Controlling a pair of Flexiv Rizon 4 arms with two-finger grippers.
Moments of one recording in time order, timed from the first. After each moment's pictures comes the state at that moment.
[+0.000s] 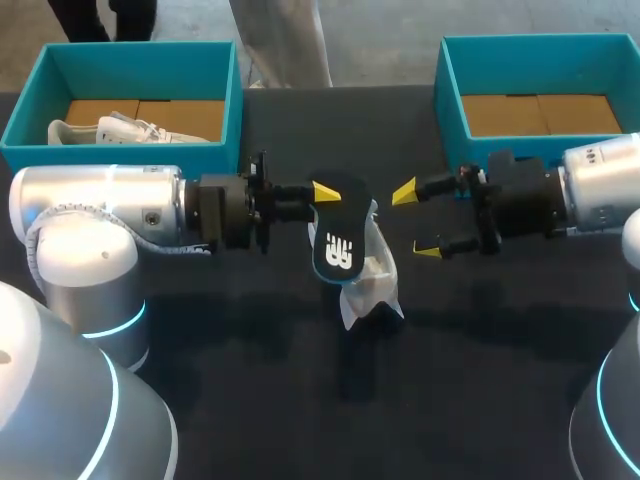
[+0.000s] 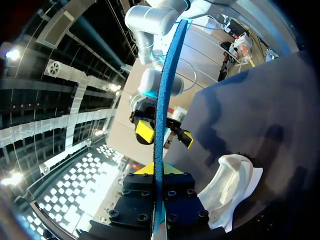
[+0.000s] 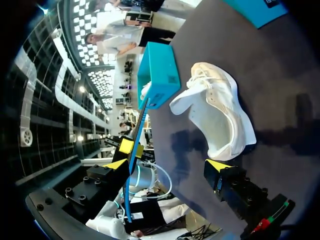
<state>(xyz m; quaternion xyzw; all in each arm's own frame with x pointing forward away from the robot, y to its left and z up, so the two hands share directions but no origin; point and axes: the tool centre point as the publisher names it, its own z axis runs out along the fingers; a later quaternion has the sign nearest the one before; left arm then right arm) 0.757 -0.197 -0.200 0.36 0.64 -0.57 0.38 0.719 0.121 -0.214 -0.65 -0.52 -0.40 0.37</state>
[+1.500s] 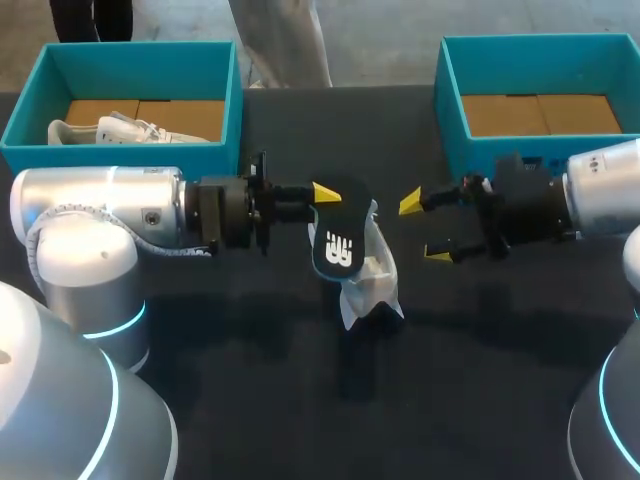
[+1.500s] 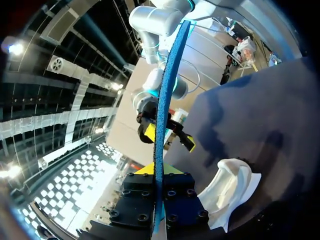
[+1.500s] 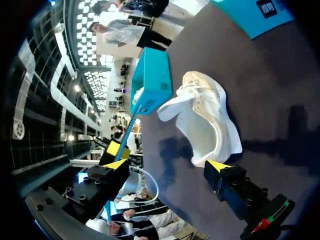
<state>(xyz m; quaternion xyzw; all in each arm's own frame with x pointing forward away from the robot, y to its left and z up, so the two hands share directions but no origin) 0.755 -0.197 -0.200 0.34 0.64 -0.58 0.36 0.721 0.106 -0.234 -0.67 -0.55 -0.40 0.31</state>
